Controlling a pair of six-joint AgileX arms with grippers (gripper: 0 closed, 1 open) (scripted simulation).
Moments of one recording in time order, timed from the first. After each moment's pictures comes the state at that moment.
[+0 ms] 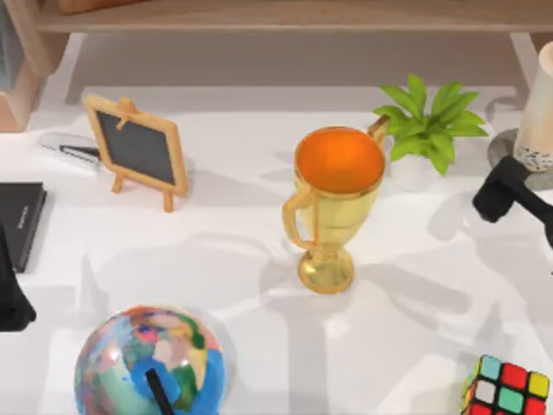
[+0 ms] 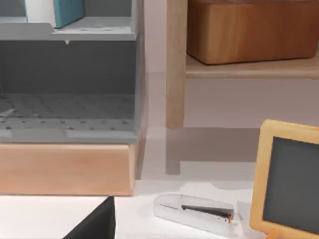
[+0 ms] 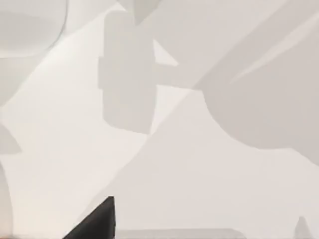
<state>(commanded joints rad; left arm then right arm) 0.00 0.00 0.00 0.00 0.00 0.00 0.26 1.41 0.77 -0.43 0.01 0.91</state>
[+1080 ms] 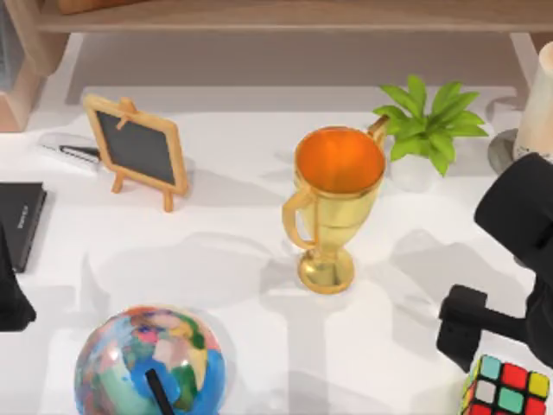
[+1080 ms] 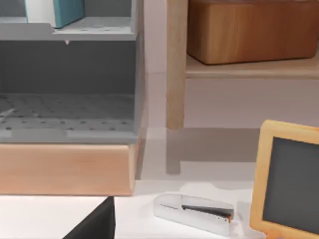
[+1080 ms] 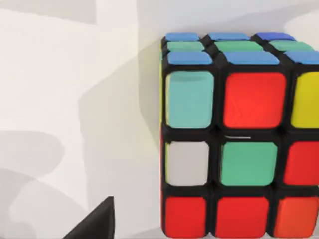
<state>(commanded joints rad) 0.00 0.00 0.00 0.00 0.00 0.00 0.66 1.32 0.89 -1.14 0.00 1.05</state>
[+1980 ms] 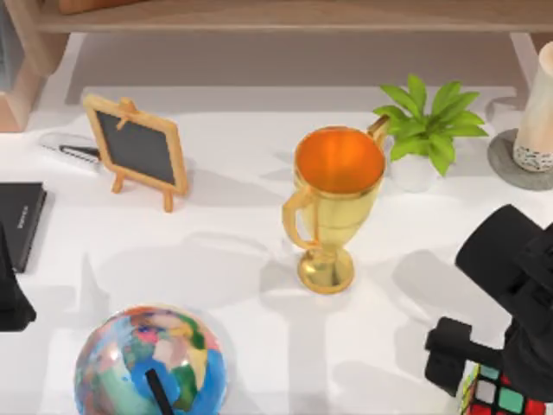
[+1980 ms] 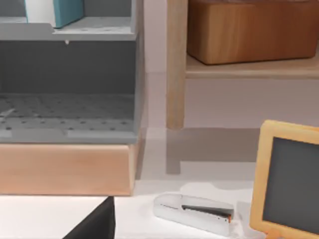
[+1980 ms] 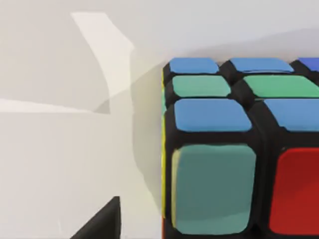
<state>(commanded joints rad) 0.00 0.00 0.00 0.00 0.00 0.00 0.67 1.39 0.72 -0.89 0.00 1.05</state>
